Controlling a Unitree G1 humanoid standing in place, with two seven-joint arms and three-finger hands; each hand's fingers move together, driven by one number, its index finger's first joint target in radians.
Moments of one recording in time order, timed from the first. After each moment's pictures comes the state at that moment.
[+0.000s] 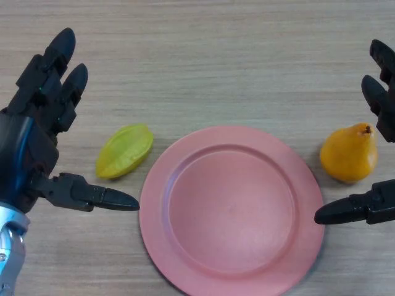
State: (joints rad) left arm -0.02 0.27 0.19 -0.50 -0.25 0.22 -0.22; right arm 0.00 -0.25 -0.14 -0.71 0.08 0.50 0.21
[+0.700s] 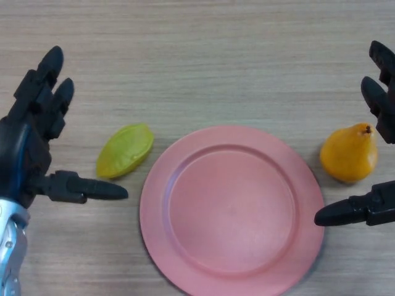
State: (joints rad) left arm -0.12 0.30 0.18 -0.10 -0.18 -0.01 -0.20; right arm 0.02 -0.25 -0.14 -0.72 0.08 0.50 0.21
